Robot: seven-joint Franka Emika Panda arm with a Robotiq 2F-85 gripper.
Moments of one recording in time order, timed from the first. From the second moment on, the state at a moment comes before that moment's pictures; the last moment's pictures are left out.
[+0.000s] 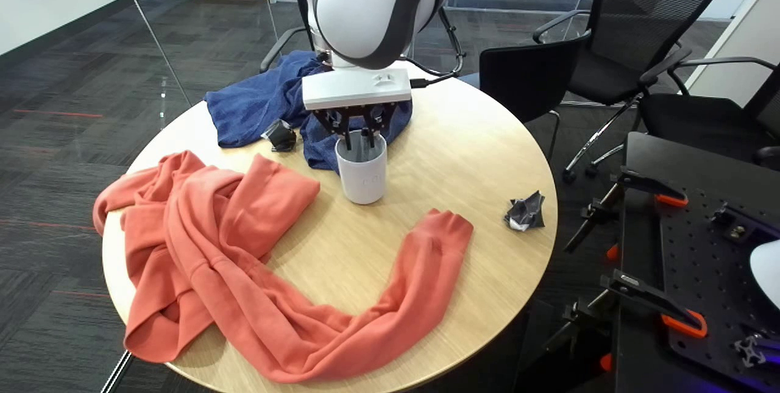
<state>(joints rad) 0.14 0.69 -0.11 -1.84 0.02 2.51 0.98</state>
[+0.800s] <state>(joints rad) 0.21 0.66 -0.16 -1.88 -0.01 2.57 0.99</state>
